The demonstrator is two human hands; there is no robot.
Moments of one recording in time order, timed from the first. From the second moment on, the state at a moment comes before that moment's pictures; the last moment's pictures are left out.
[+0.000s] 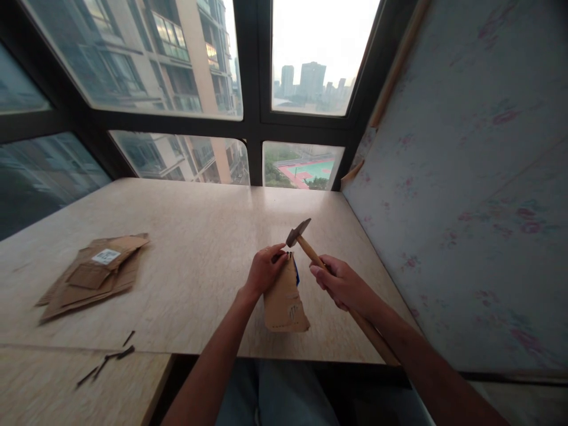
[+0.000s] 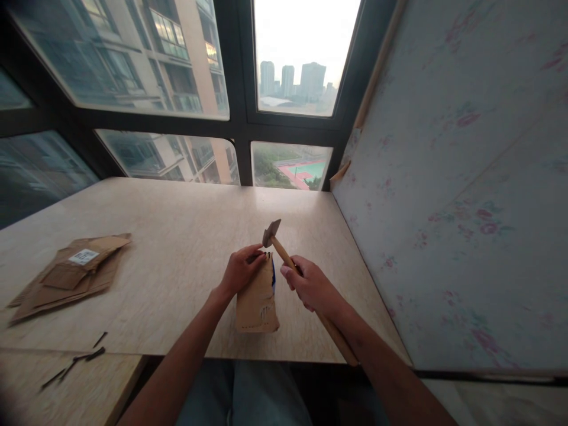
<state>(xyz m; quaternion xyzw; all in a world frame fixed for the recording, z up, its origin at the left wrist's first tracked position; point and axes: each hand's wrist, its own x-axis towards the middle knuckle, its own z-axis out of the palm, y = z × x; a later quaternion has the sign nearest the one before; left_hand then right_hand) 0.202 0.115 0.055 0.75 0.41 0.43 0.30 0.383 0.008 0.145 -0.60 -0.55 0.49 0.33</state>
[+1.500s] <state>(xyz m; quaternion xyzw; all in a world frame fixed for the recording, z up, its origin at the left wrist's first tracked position) 0.201 0.114 0.053 0.74 0.41 0.44 0.30 0.377 0.007 0.117 -0.68 -0.59 0.35 0.24</state>
